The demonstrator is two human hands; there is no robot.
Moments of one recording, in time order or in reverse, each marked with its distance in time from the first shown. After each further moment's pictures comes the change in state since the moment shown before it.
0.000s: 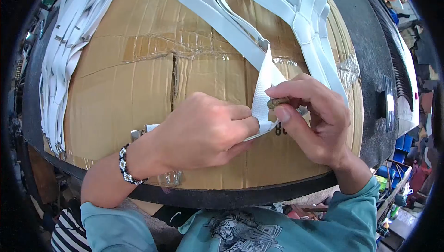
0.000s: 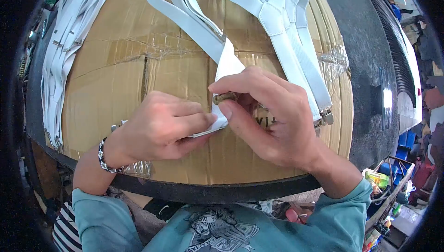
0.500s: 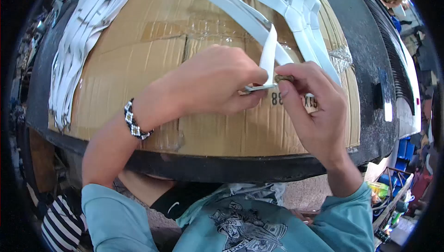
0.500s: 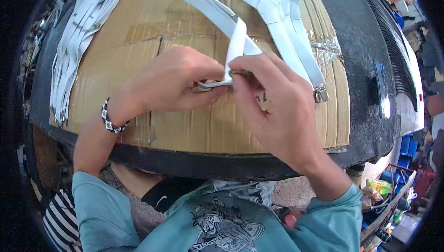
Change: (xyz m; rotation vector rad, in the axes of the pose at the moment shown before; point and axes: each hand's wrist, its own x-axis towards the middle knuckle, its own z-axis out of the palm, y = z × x) left_hand 0.022 -0.001 -0.006 0.070 -0.028 -0.009; right_hand -0.028 -0.031 0.013 -0.249 0.214 0.043
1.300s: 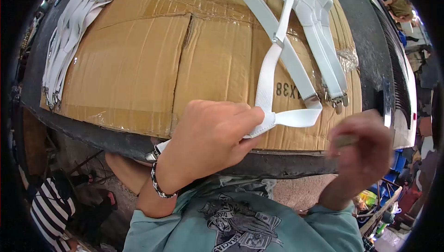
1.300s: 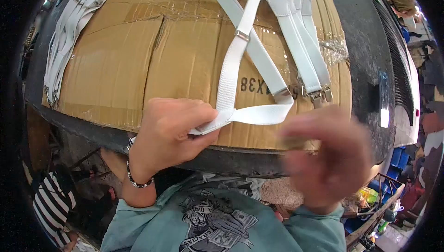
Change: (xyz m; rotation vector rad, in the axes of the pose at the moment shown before) left_hand -0.049 0.088 0.053 -0.088 0.351 -0.386; right_hand -0.051 -0.015 -0.049 0.239 0.093 -0.105
